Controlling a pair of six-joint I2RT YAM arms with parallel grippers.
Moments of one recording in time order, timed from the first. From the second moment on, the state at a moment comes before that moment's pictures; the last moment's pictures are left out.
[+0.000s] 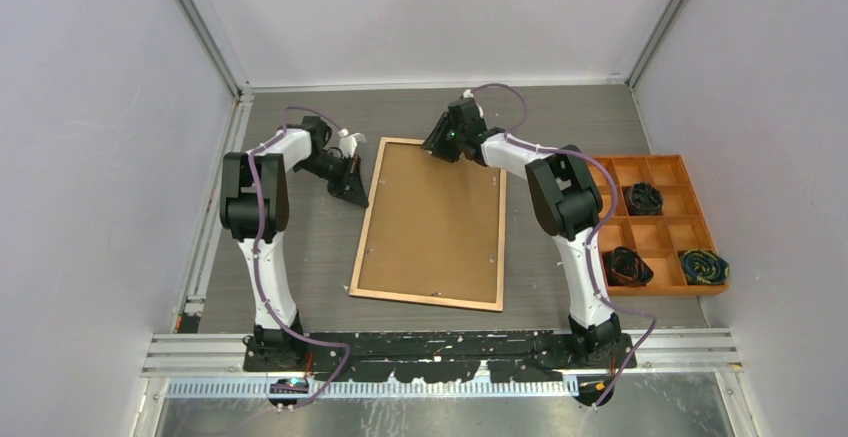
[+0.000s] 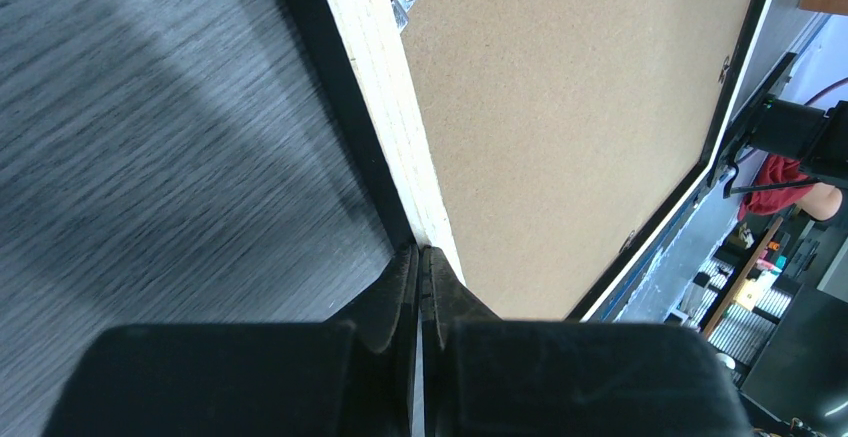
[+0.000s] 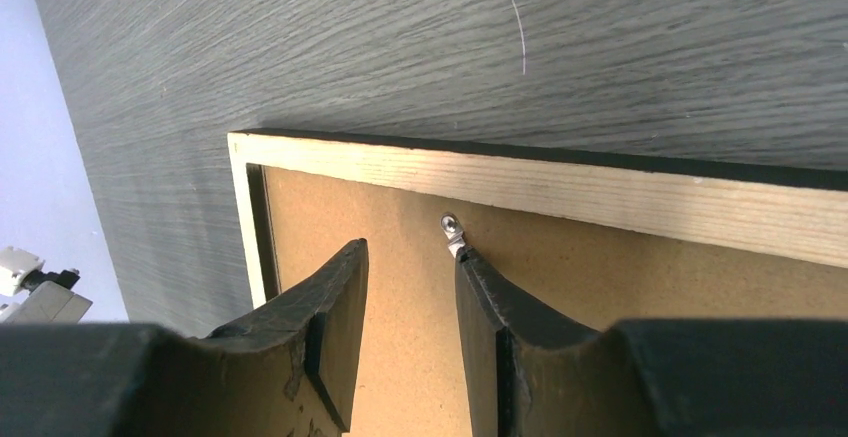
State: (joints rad) left arm -0.07 2.12 1.50 -0.88 0.77 0.24; right arm 0.47 2.27 1.65 -0.06 -0.10 0.88
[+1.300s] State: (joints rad) left arm -0.11 1.97 1.24 -0.96 0.64 0.45; right arm 0.20 1.87 1.26 -0.15 0.03 0.84
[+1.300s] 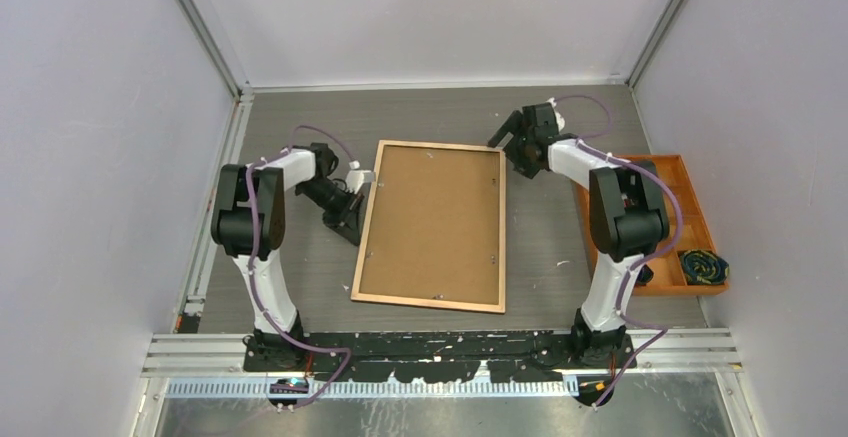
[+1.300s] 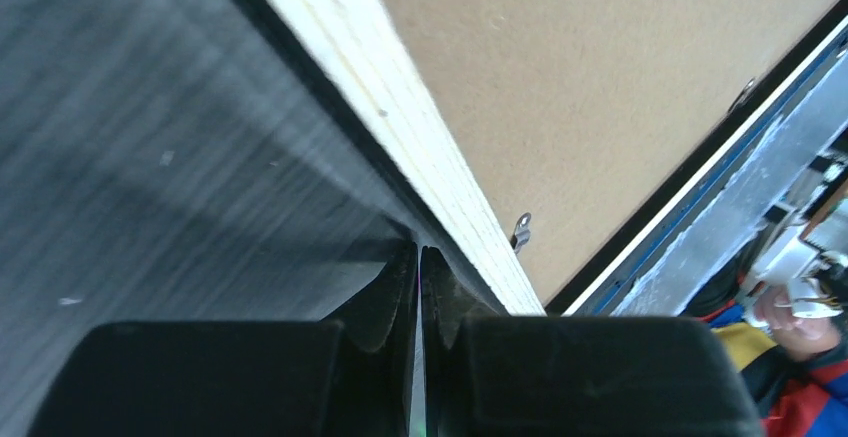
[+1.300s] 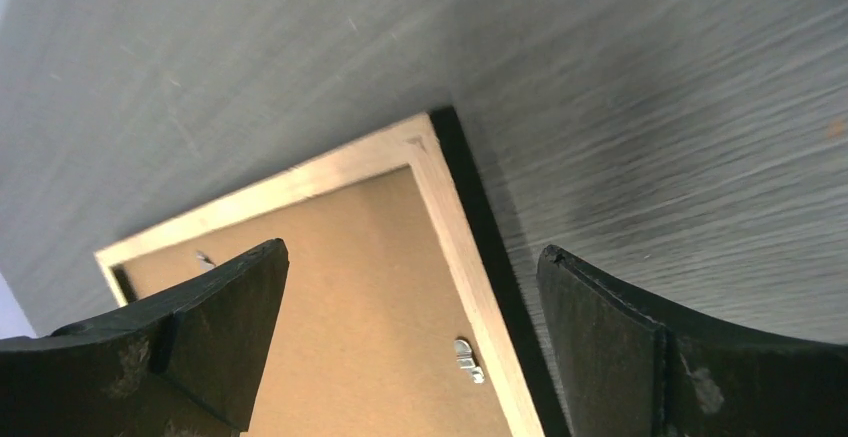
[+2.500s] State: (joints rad) left arm -0.39 1.81 1.41 -1.42 0.76 0.83; right arm 0.29 2.23 1.89 -0.42 -0.29 0.84
